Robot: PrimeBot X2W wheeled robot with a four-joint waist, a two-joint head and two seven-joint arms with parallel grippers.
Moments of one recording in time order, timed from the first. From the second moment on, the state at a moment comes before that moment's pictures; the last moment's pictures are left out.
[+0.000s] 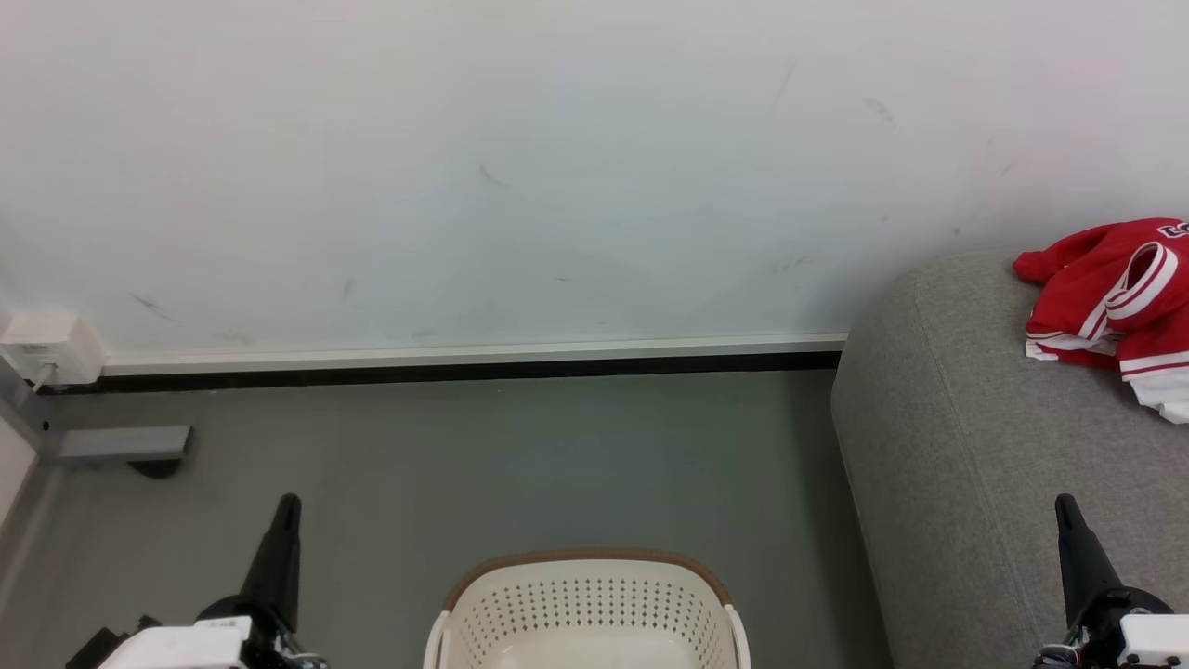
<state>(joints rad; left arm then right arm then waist) -0.11 0.05 0.11 0.25 -1.61 -0.13 0.11 -0.10 -0.05 -0.11 0.25 1.61 0.13 0.11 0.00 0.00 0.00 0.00</state>
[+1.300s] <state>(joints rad) -0.11 0.05 0.11 0.25 -1.61 -0.13 0.11 -0.10 -0.05 -0.11 0.25 1.61 0.13 0.11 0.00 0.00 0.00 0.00</state>
